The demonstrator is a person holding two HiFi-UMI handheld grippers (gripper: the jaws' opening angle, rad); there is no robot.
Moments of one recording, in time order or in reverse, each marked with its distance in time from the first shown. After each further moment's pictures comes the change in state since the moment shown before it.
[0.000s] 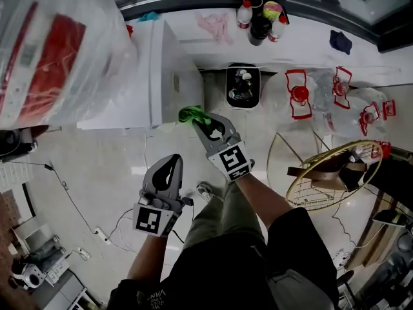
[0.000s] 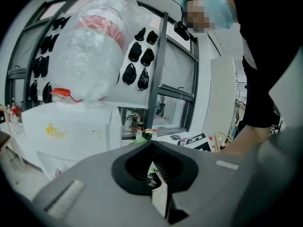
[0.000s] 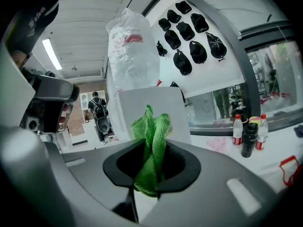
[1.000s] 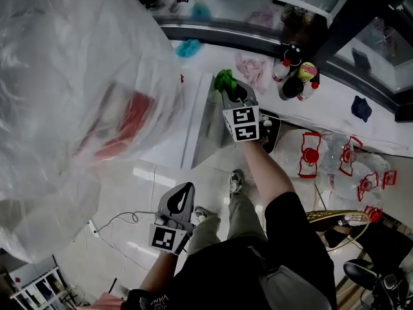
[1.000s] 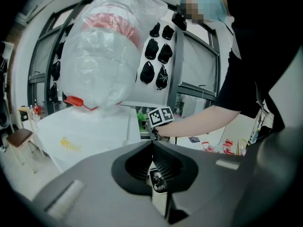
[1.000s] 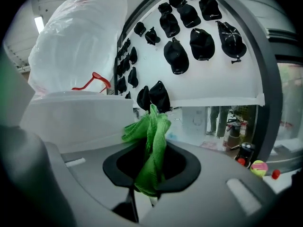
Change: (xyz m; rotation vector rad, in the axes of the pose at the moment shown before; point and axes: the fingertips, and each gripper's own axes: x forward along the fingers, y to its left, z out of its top) left arm 0.018 0.039 0.027 -0.086 0.053 0.228; right arm 0.181 -0.161 0.119 -0.146 0.061 -0.138
